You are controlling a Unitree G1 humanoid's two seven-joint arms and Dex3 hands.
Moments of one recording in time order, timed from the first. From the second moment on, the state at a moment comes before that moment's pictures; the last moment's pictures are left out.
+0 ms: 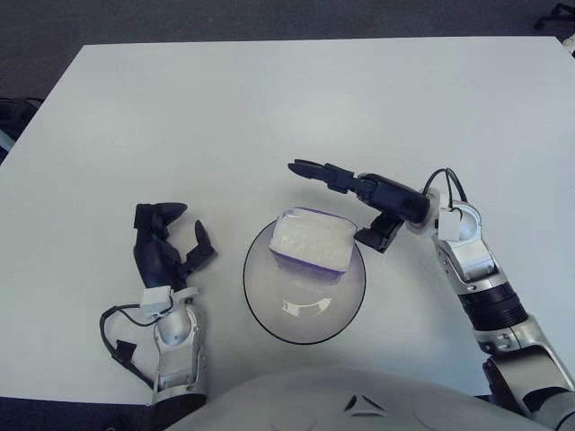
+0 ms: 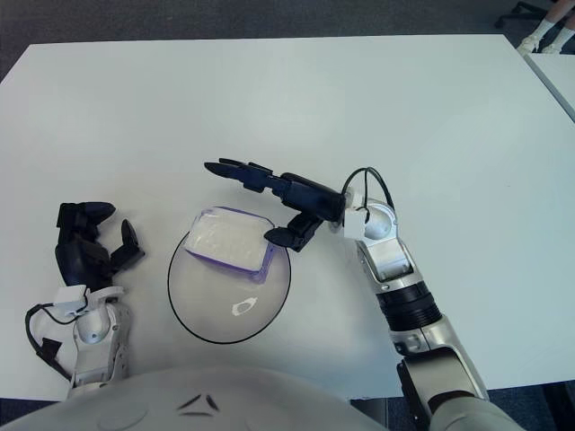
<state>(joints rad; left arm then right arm) 0.30 -0.12 0.16 -0.02 0.01 -0.43 0.28 -0.26 -0.33 0.20 -0.05 0.27 -0.49 0.80</state>
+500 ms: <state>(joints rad) 0.28 -0.11 0.17 0.01 0.01 -0.45 0.28 -0.11 -0.08 0.10 -0.12 0.41 -0.31 0.46</state>
